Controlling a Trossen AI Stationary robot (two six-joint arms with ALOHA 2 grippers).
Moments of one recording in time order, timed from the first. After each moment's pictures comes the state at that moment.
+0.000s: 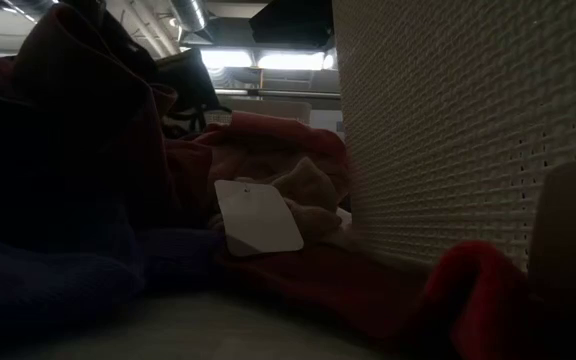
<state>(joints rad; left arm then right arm) 0.10 1.60 0.68 -0.25 -0.53 -0.26 0.09 1.64 1.22 0.05 0.12 -0.20</state>
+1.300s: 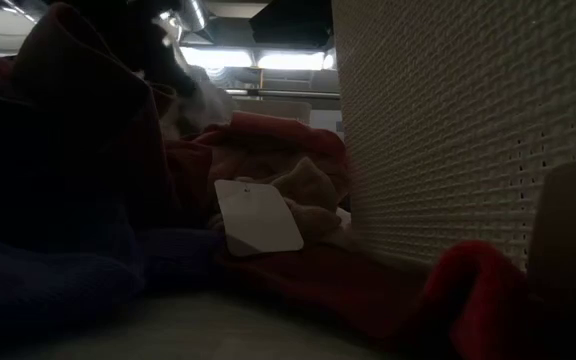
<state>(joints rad) -0.11 1.01 0.68 -0.25 -0.72 0.03 0.09 1.64 1.22 0.05 0.12 -0.20</state>
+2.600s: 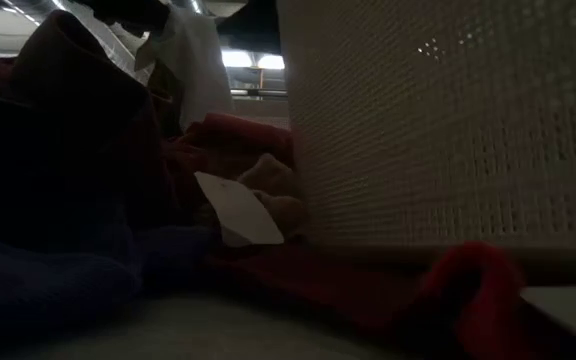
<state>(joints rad) -0.24 0.82 0.68 -0.21 -0.47 0.15 0.05 1.75 1.22 0.34 0.16 -0.14</state>
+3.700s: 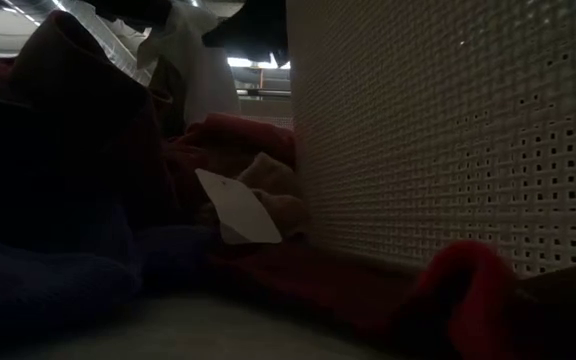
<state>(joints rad) -0.24 0.82 0.68 -0.18 -0.47 0.19 0.02 1.82 1.33 0.24 0.01 -0.19</state>
